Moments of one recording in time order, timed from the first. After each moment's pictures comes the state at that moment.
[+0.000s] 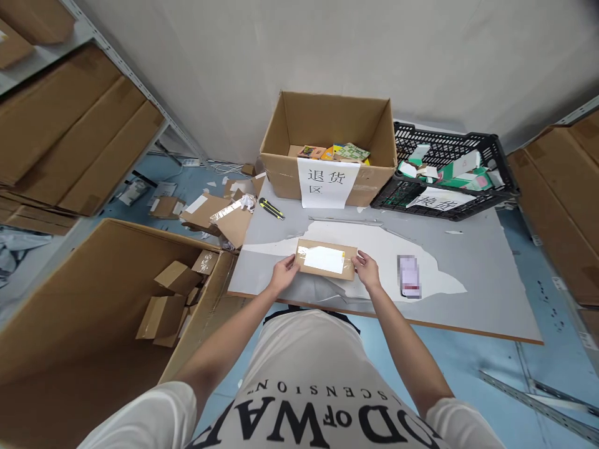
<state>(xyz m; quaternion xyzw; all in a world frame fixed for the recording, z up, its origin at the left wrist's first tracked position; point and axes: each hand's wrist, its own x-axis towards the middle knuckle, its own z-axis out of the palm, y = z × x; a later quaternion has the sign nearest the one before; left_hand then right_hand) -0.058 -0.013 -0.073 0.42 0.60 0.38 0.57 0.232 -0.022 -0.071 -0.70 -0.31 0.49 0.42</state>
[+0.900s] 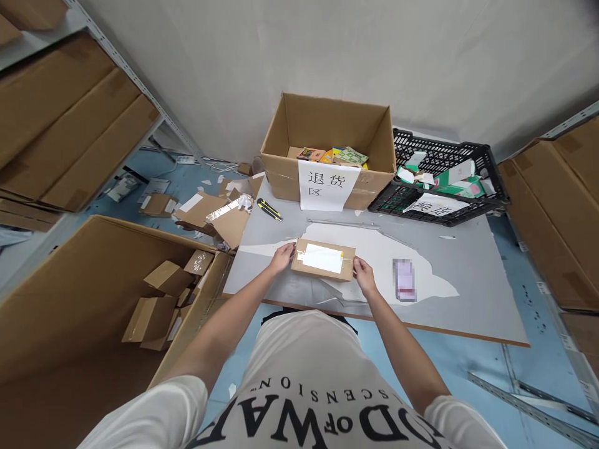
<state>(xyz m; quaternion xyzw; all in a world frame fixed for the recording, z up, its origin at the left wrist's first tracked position) -0.062 0.044 -0.087 0.41 0.62 0.32 0.59 0.232 -0.028 -0.091 -0.66 -0.33 0.51 0.43</state>
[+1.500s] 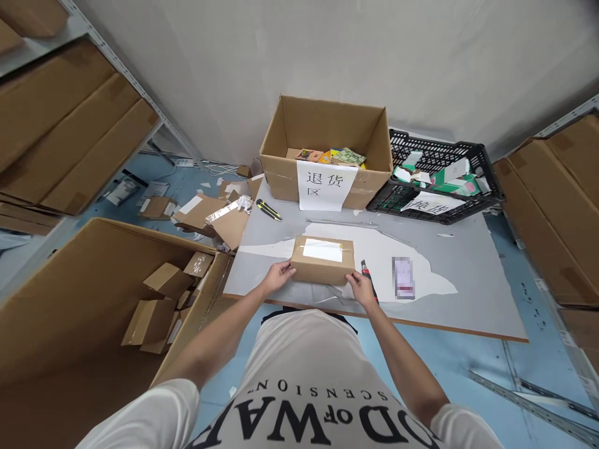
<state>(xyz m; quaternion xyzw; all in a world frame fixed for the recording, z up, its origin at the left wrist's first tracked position) -0.081 -0.010 -0.089 0.50 0.48 0.34 0.64 0.224 -0.069 -0.076 -0.66 -0.51 0.43 0.35</state>
